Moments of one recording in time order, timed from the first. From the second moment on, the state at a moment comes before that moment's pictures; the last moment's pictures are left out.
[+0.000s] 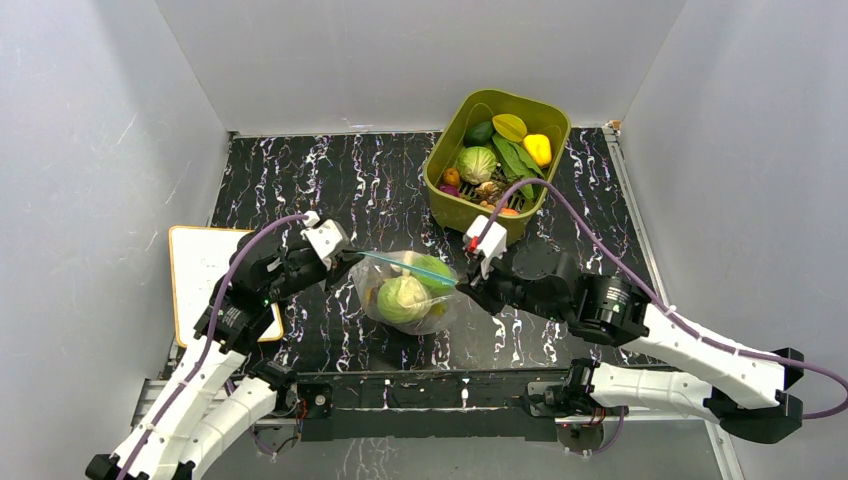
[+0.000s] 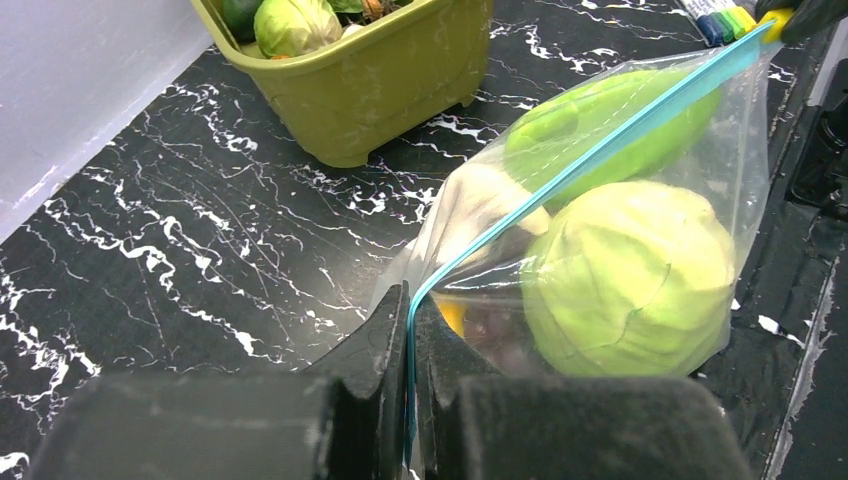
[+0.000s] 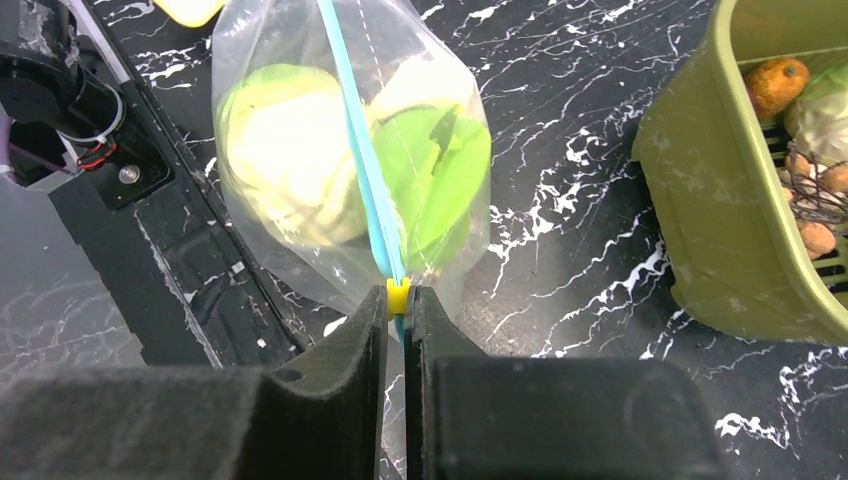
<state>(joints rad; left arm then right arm) -0.45 0.66 0.76 -0.38 0.47 0.27 1.12 0.86 1.05 -0.62 0.15 0.05</state>
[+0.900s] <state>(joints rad) -0.45 0.62 0.70 -0.31 0.40 0.14 1.12 0.76 0.98 -0.58 0.23 0.13</state>
